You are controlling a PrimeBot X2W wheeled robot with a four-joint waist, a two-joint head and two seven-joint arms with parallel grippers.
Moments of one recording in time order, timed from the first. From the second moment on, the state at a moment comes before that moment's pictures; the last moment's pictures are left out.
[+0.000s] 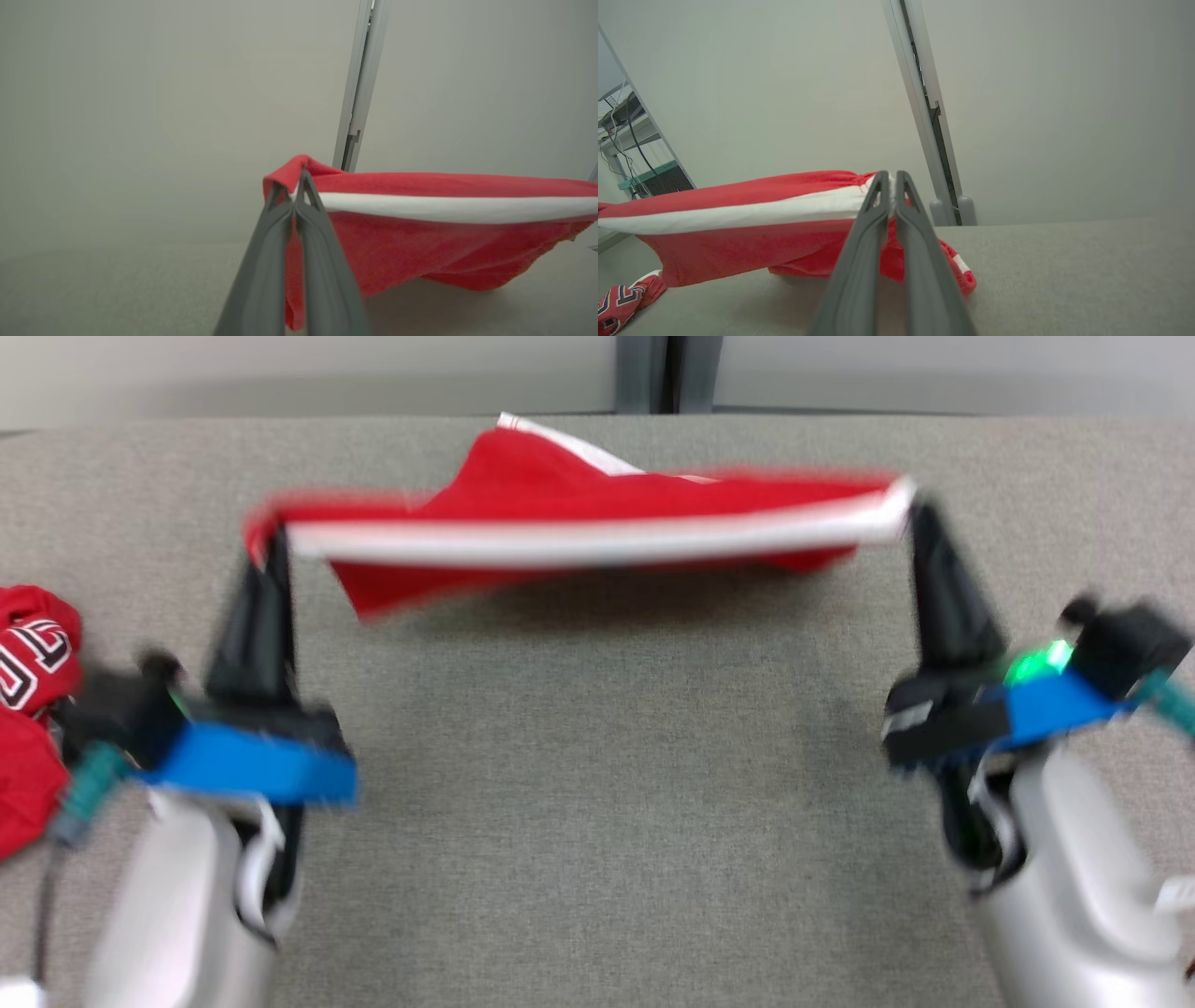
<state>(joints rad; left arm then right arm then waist) -0.45 0.23 -0.16 0.25 -0.39 -0.13 -0.26 -0.54 -0.14 0.14 0.34 0.47 0.13 -0.26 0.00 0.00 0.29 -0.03</state>
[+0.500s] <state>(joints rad) 0.11 0.11 -0.10 0.29 -0.39 -0.13 -0.26 0.07 -0.17 0.25 0.29 0.57 0.13 -0.26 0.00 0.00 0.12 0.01</state>
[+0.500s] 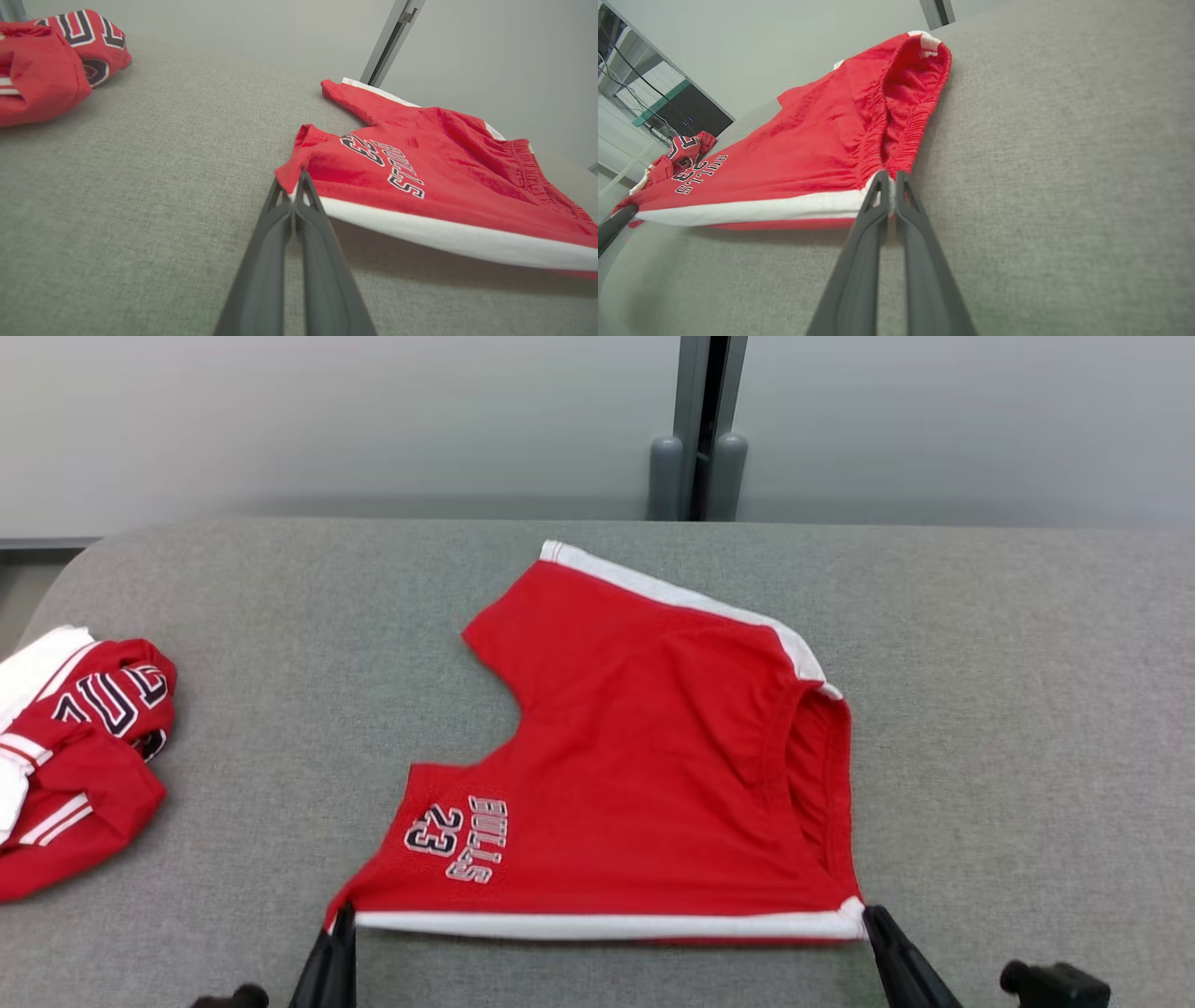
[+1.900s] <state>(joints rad) -1.07 0.50 -0.83 0.72 -0.77 -0.13 -0.09 -0.57 -0.05 0.22 0.43 0.72 0.13 -0.26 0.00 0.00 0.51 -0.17</state>
